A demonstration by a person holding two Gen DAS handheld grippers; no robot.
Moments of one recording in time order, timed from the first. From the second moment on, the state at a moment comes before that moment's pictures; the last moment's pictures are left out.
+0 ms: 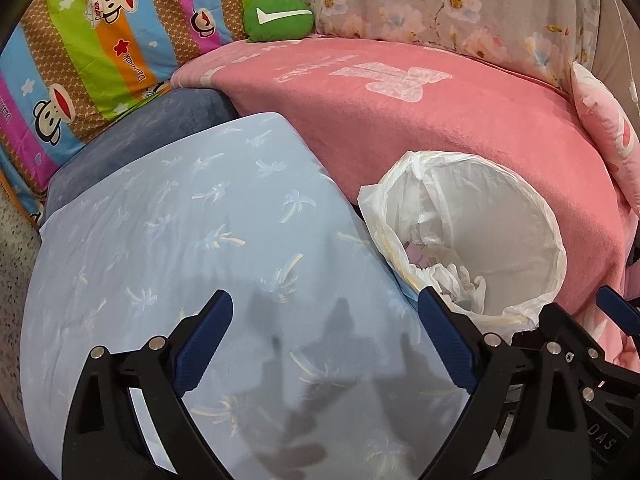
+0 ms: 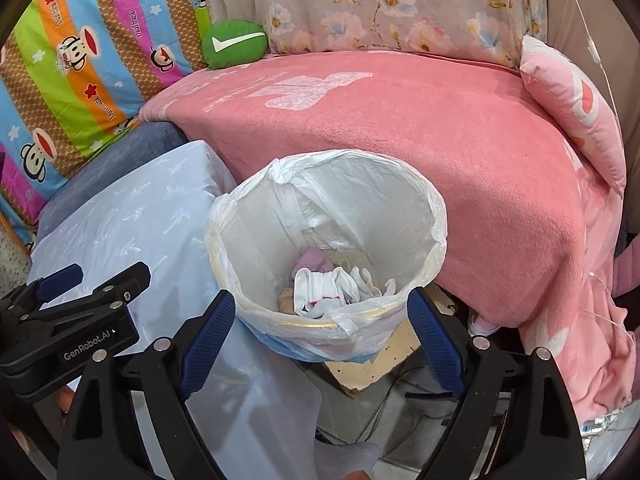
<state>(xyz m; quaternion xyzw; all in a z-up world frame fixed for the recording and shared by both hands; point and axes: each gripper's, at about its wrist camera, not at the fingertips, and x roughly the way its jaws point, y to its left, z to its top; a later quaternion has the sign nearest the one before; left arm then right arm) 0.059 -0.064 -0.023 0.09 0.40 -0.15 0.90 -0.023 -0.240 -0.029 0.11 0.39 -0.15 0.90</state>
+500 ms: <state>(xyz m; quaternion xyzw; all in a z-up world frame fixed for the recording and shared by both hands) 0.050 -0.063 -0.027 0.09 0.41 -0.14 0.90 -0.035 -0.238 -0.032 0.10 0.39 -0.16 0.90</state>
